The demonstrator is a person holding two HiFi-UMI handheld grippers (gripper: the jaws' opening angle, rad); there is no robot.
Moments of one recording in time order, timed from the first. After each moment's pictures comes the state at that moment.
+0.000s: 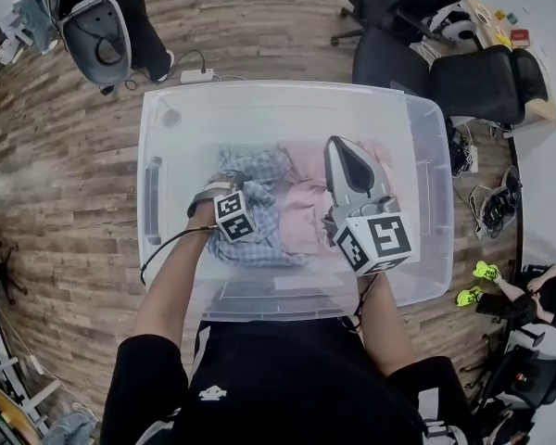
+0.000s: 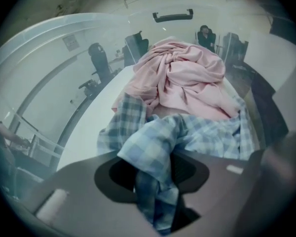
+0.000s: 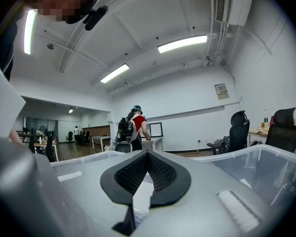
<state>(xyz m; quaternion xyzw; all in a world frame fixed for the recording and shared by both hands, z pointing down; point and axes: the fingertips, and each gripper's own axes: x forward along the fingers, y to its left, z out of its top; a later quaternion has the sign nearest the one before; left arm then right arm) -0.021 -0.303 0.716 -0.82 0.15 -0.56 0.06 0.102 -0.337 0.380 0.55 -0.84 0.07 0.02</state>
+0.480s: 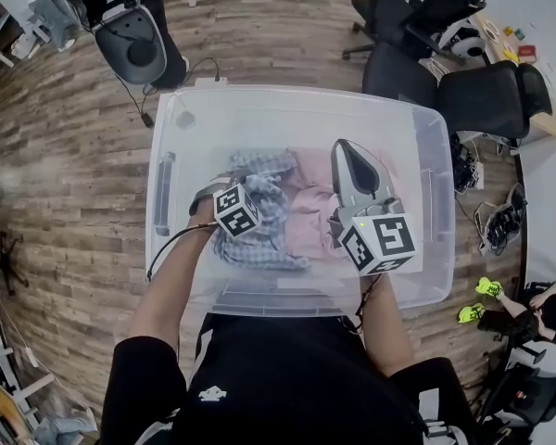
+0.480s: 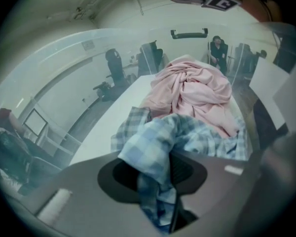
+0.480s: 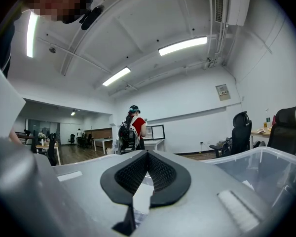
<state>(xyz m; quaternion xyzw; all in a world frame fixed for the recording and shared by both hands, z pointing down) -0.025 -0.318 0.663 -0.83 0.21 -0.51 0.03 0.102 -0.329 0.371 0.54 -0.84 0.06 0.00</state>
